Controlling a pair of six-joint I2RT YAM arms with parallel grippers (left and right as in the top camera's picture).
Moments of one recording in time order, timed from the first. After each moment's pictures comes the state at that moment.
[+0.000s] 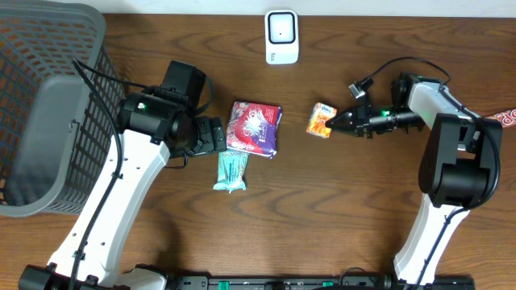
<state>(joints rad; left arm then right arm) -0.31 1.47 1.41 -1.28 -0.01 -0.49 -0.10 2.21 1.48 -1.14 -1.24 -0.38</state>
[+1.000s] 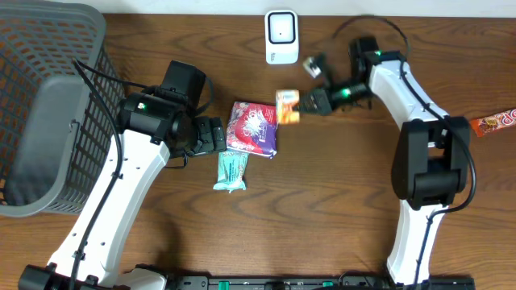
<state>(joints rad) -0.31 1.47 1.41 -1.28 -0.01 -0.49 0.16 2.21 1.78 -0.94 -0.85 -0.27</state>
